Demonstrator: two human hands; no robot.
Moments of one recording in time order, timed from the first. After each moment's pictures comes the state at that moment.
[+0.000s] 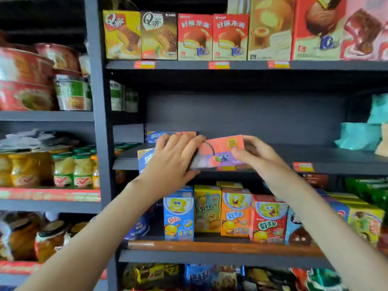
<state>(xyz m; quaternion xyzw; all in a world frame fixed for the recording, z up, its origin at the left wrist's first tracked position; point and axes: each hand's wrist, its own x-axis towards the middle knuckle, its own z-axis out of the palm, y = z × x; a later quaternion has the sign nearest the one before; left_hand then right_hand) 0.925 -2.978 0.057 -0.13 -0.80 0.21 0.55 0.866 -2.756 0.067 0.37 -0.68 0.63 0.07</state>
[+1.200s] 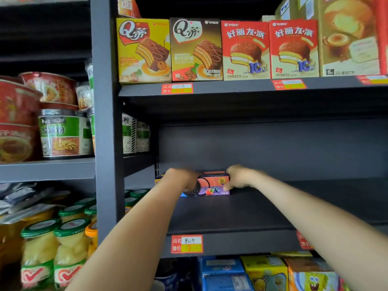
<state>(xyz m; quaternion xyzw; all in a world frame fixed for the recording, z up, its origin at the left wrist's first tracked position) 0.715 -3.133 0.140 0.06 -0.98 0.15 0.09 0.645 -2.965 0.136 0.24 -0.96 0.11 0.08</state>
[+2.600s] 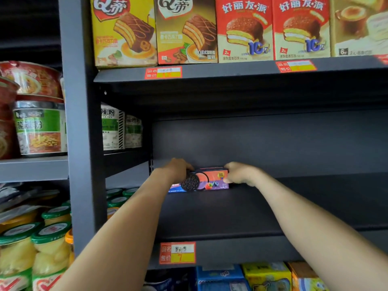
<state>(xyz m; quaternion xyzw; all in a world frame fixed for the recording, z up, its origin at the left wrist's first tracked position) 0.700 -3.145 0.145 0.04 -0.98 0.04 0.17 0.591 -2.972 0.122 0.23 -0.94 0.26 0.05</state>
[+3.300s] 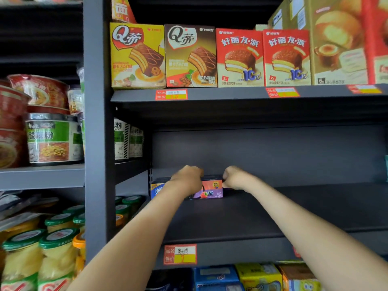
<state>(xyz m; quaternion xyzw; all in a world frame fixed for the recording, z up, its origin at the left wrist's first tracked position) 0.725 -3.104 0.142 0.04 -0.97 -0.03 0.23 0.642 -2.965 0.136 0.20 -0.94 0.25 0.11</state>
